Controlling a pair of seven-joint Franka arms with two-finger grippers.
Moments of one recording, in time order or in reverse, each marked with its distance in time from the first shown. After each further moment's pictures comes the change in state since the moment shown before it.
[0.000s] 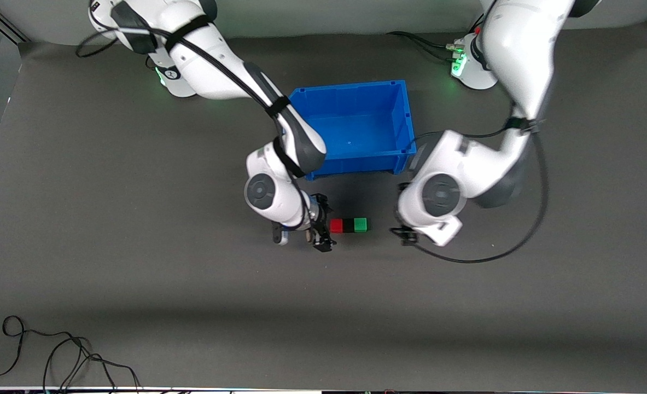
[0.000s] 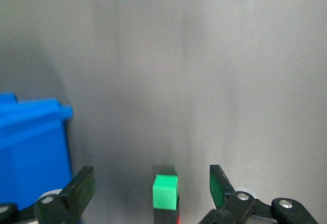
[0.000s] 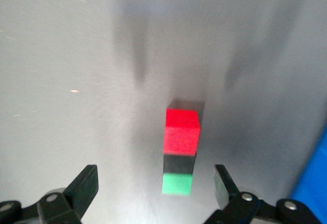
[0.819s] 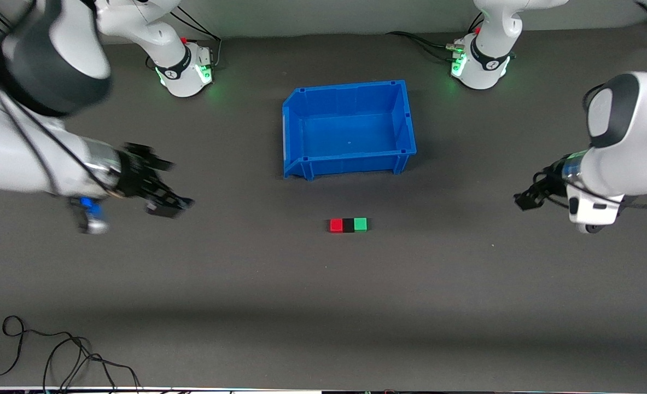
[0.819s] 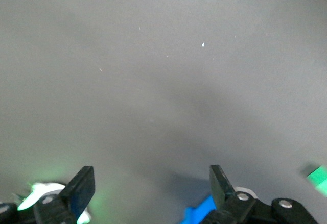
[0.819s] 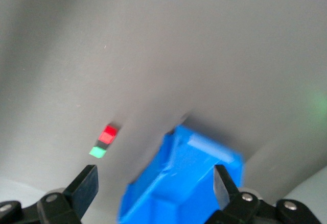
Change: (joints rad) left arm 0.369 -0.378 0.010 -0.249 0.036 -0.207 1.323; right arm -0.225 -0.465 -0.237 0.101 -0.189 -0.870 -0.713
